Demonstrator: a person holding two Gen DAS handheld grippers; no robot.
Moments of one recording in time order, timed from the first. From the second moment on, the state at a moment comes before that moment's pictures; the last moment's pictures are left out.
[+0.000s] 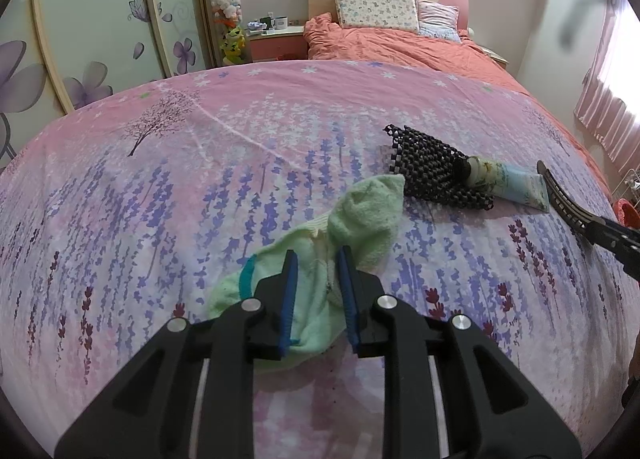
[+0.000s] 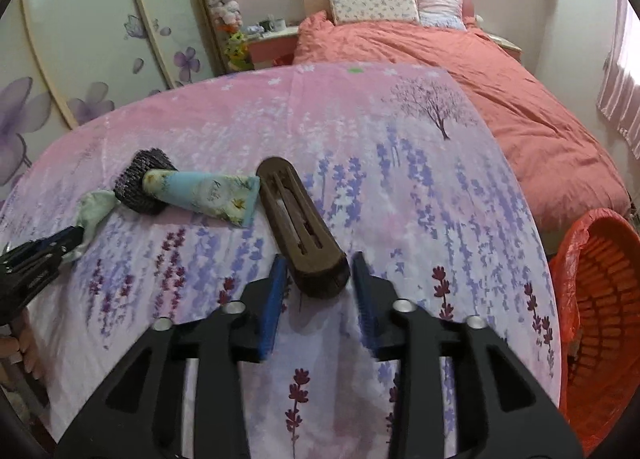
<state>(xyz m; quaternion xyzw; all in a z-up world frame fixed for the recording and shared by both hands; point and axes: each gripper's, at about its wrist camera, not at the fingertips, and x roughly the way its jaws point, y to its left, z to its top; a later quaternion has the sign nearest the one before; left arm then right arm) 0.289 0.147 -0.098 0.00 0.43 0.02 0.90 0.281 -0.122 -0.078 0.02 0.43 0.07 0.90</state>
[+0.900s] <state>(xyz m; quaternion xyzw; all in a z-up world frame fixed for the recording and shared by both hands) 0.289 0.145 -0.098 -0.01 0.43 0.02 0.90 0.254 -0.134 -0.092 0.05 0.45 0.04 0.89</state>
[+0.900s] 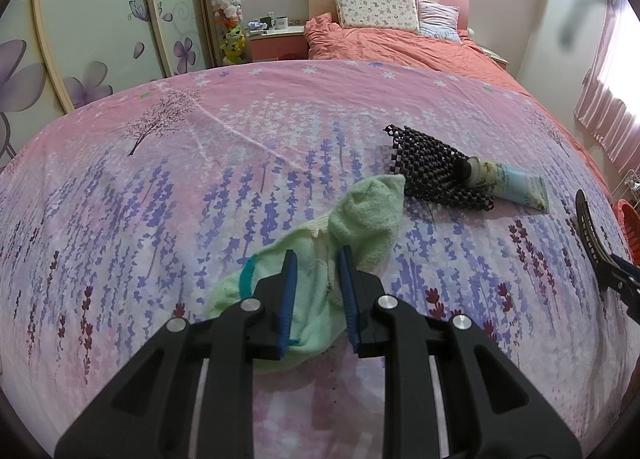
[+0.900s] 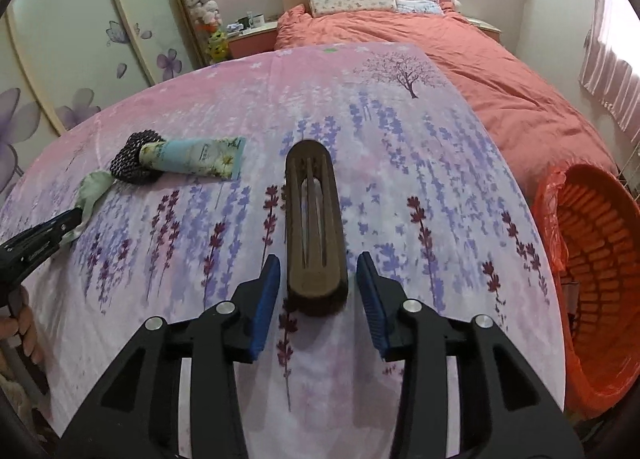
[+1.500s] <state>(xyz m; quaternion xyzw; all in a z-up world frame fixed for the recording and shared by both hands) 0.285 0.165 -0.097 -0.04 0.43 0.01 0.90 0.248 -0.139 -0.096 0.02 0.43 0.01 0.90</state>
